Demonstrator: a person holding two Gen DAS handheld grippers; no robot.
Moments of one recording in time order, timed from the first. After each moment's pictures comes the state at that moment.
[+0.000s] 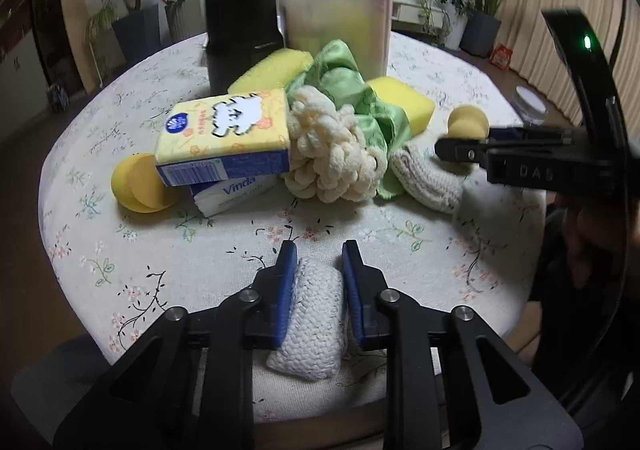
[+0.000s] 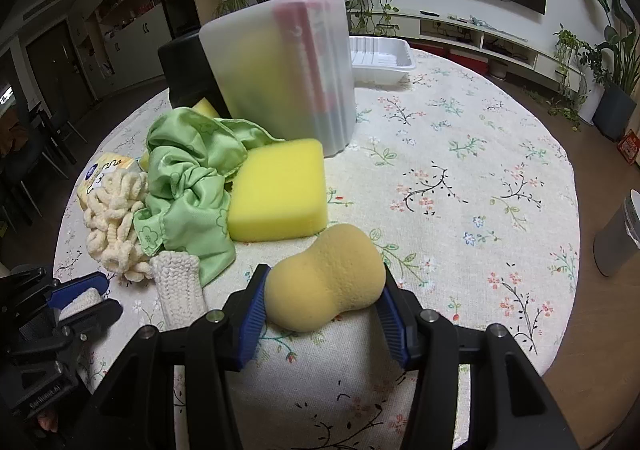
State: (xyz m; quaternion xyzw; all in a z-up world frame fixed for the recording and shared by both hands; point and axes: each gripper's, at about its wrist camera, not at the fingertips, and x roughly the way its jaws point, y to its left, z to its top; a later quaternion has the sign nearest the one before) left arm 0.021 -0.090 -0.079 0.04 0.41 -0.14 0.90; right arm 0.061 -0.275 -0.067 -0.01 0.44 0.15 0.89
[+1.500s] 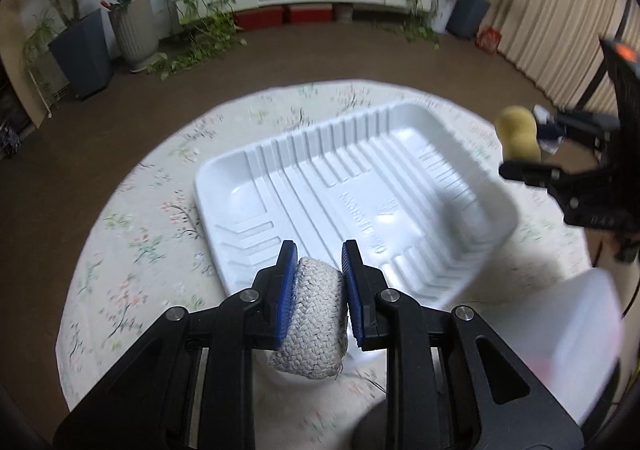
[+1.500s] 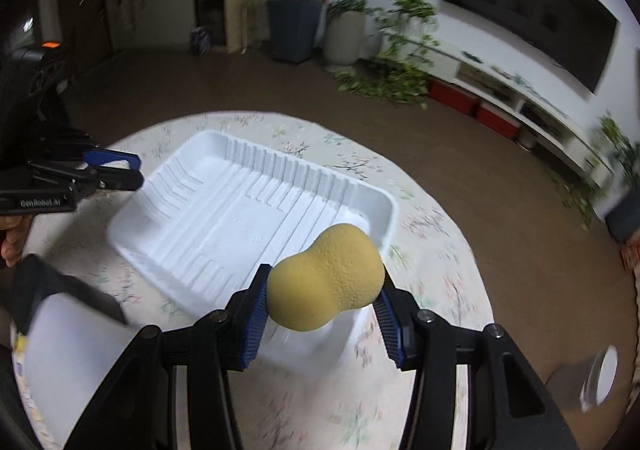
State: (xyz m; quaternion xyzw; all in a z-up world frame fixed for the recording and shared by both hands) left arm 0.420 -0.058 -0.023 0.08 0.48 -0.21 0.85; right arm 0.376 -0.277 0.015 -0.14 0.44 0.19 0.87
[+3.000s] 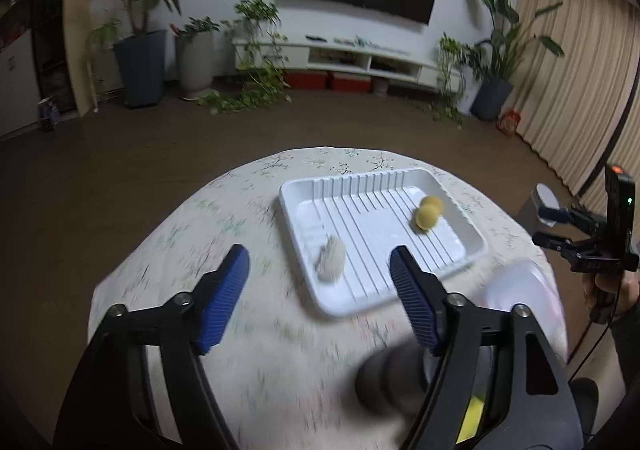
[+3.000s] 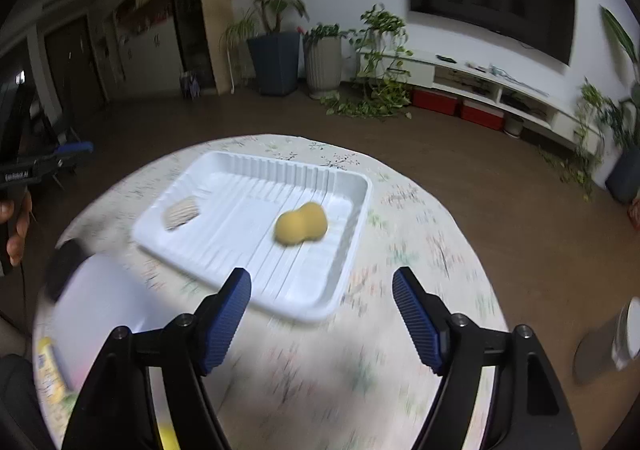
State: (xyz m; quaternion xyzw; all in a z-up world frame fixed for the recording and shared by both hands) left arm 0.302 0.036 0.054 -0.02 0.36 -0.15 0.92; right arm 0.284 -0.333 0.039 -0.04 0.39 0.18 0.91
